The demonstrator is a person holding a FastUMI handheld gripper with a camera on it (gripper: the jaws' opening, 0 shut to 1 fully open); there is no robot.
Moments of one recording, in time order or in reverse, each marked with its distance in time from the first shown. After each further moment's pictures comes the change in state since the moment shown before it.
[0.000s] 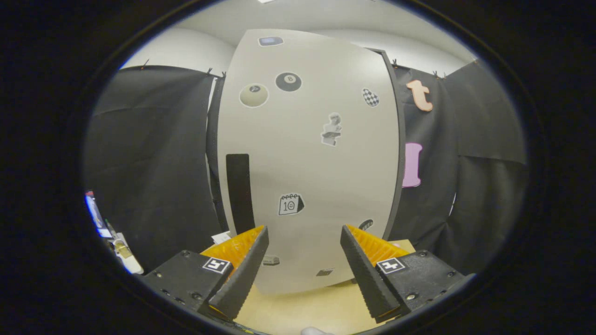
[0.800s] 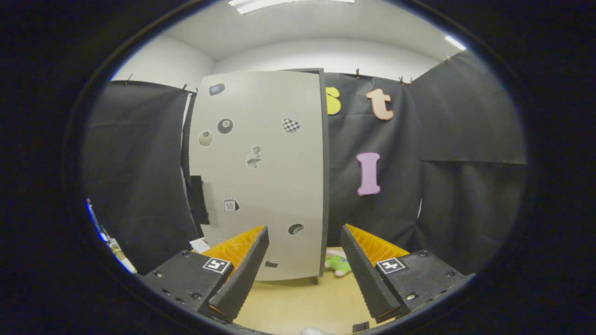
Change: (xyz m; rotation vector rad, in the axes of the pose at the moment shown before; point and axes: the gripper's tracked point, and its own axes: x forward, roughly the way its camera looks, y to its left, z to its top) arm -0.087 -0.139 0.034 0.051 -0.083 -0.157
